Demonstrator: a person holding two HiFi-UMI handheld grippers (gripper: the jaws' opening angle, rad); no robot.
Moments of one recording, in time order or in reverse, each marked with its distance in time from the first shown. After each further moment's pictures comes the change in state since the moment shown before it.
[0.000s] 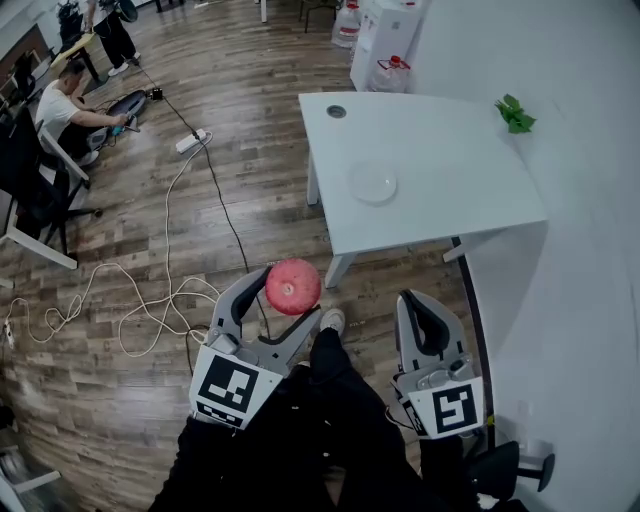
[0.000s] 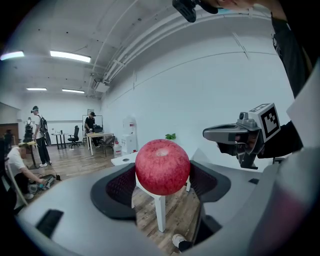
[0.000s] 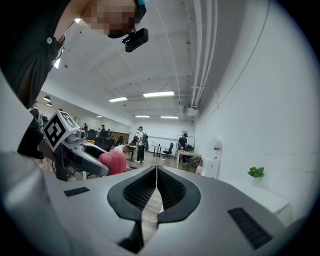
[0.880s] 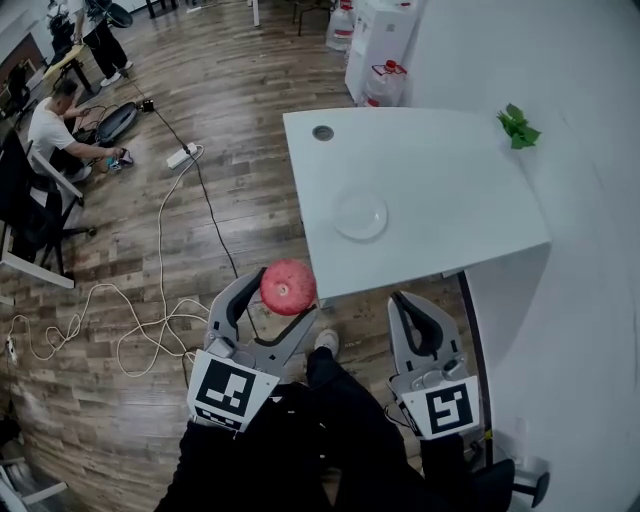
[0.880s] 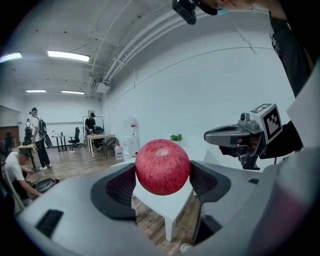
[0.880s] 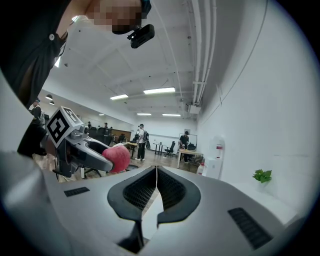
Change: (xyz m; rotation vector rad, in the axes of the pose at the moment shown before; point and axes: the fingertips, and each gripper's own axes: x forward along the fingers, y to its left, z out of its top) left arm 0.109 0.056 0.028 -0.011 0.008 0.031; right arm 0.092 -0.081 -0.013 -0.019 0.022 0.039
